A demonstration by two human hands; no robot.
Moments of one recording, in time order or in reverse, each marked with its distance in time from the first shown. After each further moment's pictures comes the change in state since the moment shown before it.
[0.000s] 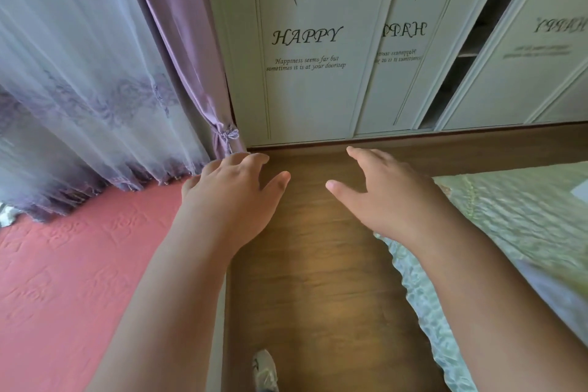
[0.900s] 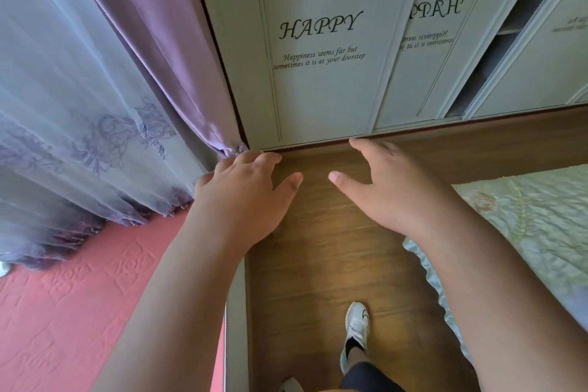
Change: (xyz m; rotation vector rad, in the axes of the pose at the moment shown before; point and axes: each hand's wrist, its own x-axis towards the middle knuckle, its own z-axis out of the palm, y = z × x) left_hand 0.200 -0.036 0.007 0.028 -0.097 0.051; right_hand 0.198 -0.036 0.027 0.111 -0.021 0.003
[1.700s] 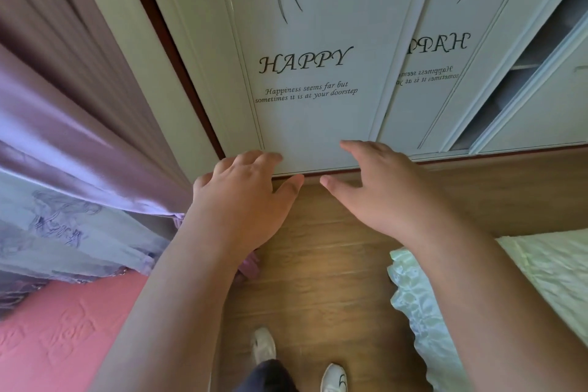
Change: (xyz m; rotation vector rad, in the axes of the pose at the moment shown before) left_hand 0.211 0.132 -0.014 -0.010 0.009 -0.035; right_hand 0.219 0.105 -0.080 -0.018 -0.013 -0.084
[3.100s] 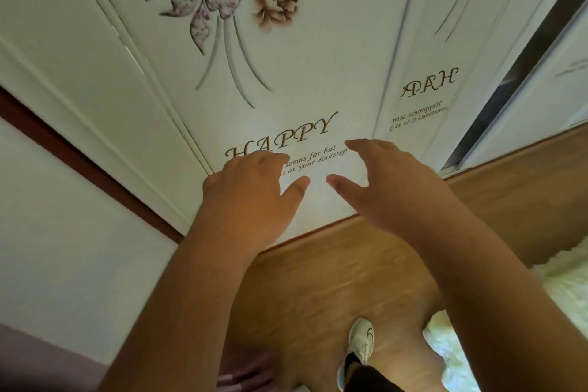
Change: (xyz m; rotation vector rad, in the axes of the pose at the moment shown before) left_hand 0.396 -0.009 -0.042 0.047 0.021 0.327; right_hand 0.344 0.008 -0.025 0.039 0.145 0.238
